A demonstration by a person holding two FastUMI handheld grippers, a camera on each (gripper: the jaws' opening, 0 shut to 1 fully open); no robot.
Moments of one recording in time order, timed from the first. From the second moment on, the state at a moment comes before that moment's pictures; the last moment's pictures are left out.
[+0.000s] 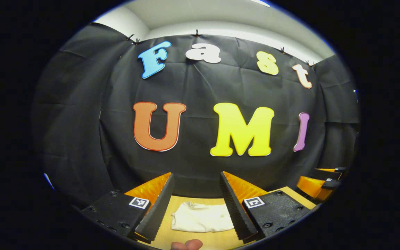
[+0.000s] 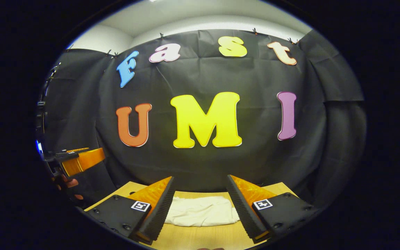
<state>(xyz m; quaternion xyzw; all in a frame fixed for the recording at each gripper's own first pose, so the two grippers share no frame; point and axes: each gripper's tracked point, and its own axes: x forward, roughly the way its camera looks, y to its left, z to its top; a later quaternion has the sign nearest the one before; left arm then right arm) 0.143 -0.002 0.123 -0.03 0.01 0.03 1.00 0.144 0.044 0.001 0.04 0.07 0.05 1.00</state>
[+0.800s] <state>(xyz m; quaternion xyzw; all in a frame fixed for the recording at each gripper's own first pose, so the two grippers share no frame) 0.037 -0.049 0.105 -0.04 -0.01 0.01 1.00 0.044 0.044 -0.008 0.03 0.05 0.04 1.00</state>
